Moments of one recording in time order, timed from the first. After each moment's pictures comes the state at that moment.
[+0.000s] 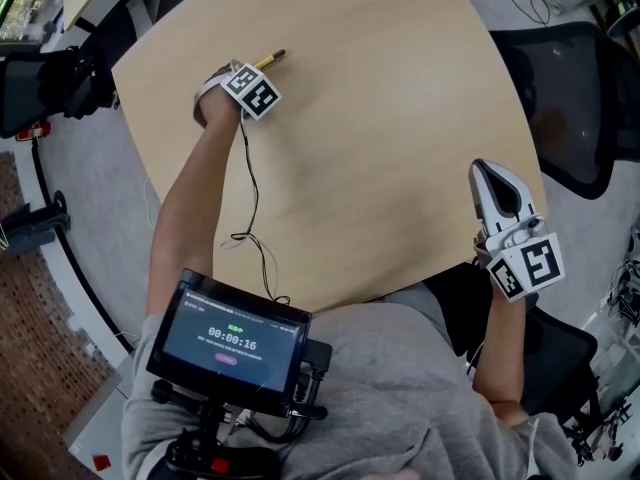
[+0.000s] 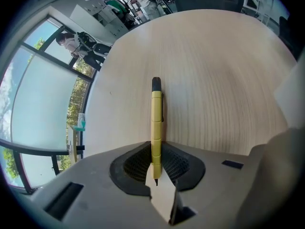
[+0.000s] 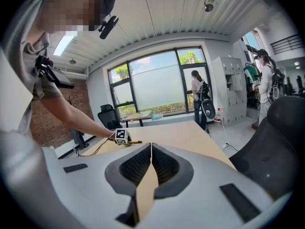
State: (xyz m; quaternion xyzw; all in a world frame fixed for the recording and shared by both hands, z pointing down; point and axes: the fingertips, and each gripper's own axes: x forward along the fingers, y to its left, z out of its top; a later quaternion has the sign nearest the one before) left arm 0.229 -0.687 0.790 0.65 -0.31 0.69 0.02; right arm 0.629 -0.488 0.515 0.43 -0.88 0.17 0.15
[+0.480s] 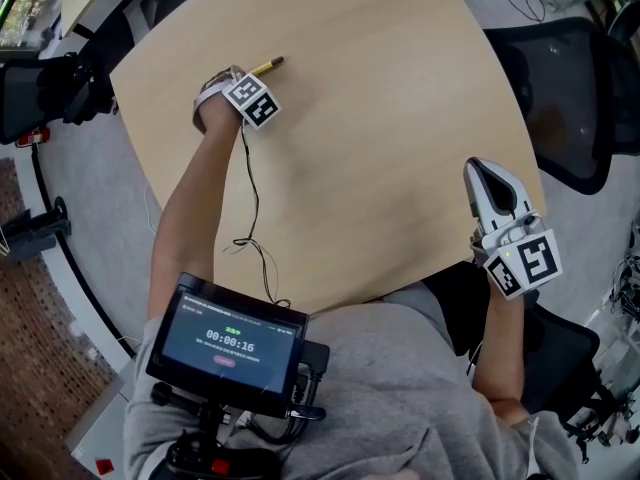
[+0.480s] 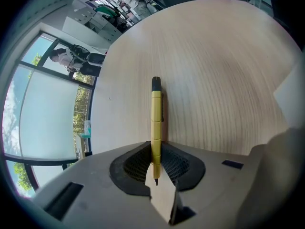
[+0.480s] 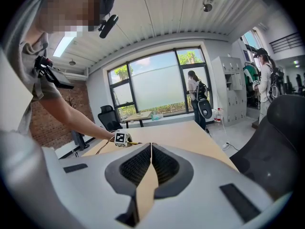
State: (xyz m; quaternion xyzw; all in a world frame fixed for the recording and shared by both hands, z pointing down) left arm 0.230 -0.684 0.791 0.63 -0.30 0.71 -0.04; right arm 0.630 -0.485 0.515 0.43 -0.88 0.17 0.14
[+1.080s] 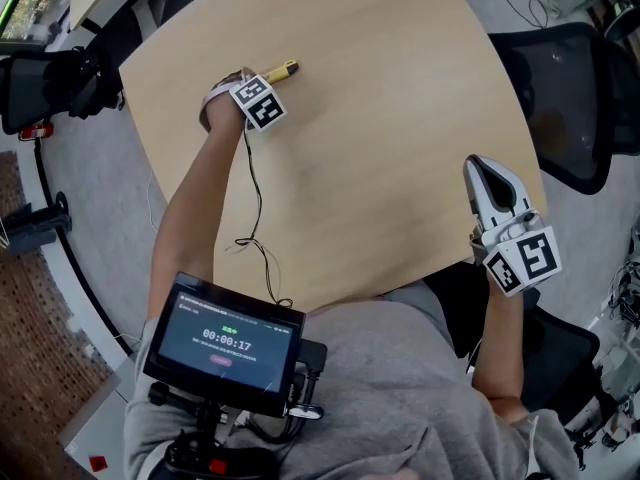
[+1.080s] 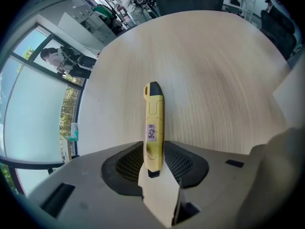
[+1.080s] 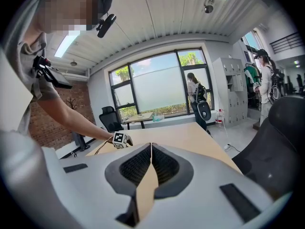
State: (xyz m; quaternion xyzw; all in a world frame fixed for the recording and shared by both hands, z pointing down) left arm 0.244 -0.647 0.791 0.67 -0.25 0.70 0.00; right arm 0.618 -0.475 0.508 0.42 -0.88 0.17 0.14
